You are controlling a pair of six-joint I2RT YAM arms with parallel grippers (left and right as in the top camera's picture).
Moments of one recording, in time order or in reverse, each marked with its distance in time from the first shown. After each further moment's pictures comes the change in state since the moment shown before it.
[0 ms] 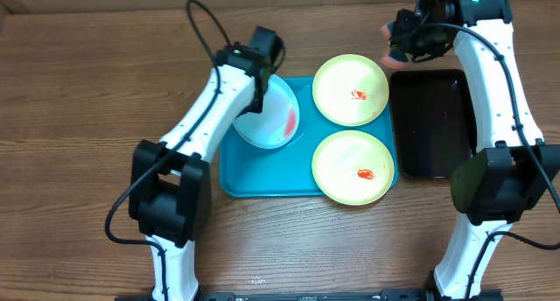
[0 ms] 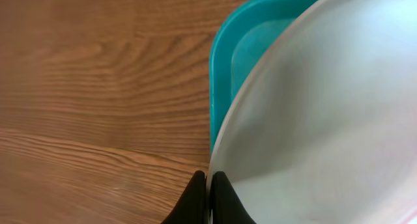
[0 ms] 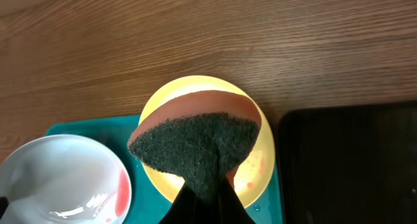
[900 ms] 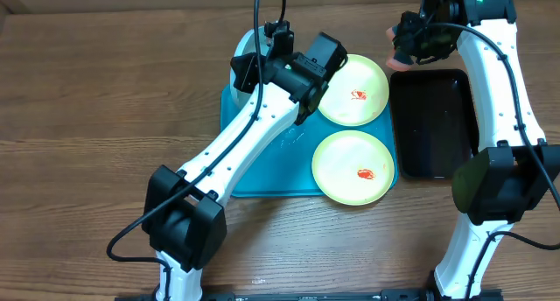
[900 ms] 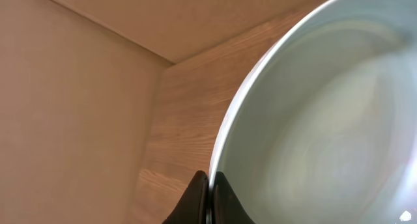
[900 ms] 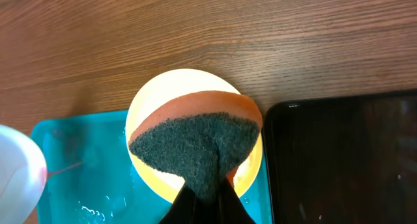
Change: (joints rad) left arm -0.231 -0.073 0.101 -0.035 -0.663 0.000; right arm -0.006 0.000 0.000 -0.029 0.019 -0.013
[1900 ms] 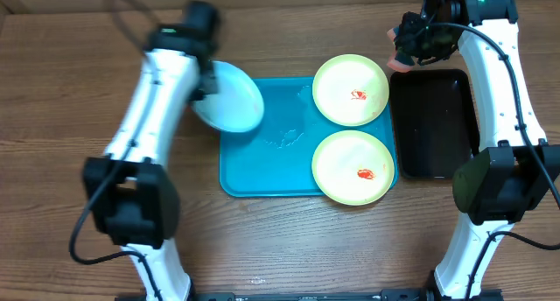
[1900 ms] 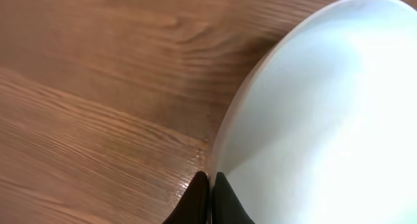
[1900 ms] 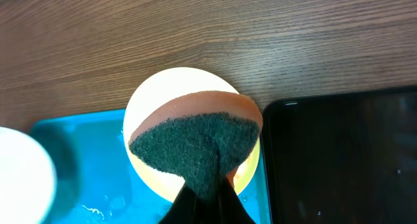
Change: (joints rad) left arm 0.536 -0.001 0.001 -0.103 0.914 -0.079; right arm -0.006 0.000 0.000 -0.007 0.000 0.000
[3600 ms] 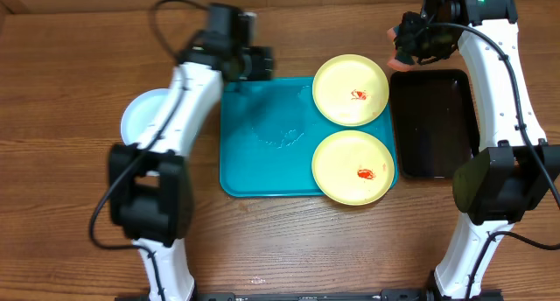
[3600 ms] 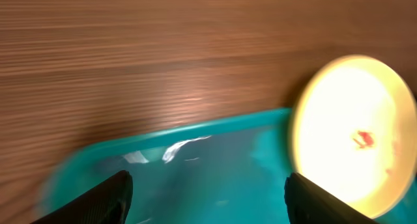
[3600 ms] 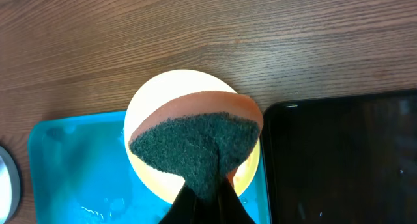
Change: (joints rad) left arm -0.159 0.042 -0.158 0.629 0.439 0.152; right arm 0.000 0.000 0.000 0.007 0.000 -0.003
